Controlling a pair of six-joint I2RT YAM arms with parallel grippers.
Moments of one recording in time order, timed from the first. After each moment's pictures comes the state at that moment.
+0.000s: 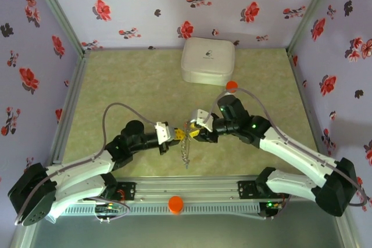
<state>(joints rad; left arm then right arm) -0.88 0.98 0.33 0.48 0.44 0.21 0.79 1.06 0.80 -0.38 -0.56 -0.43</state>
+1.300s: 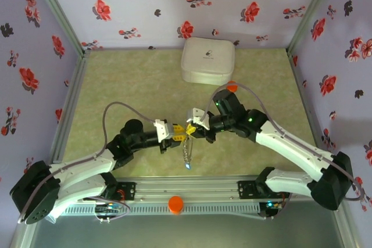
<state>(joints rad) -0.86 1.01 0.35 0.51 0.50 0.16 0.81 1.16 0.95 -0.53 -0.63 -0.53</state>
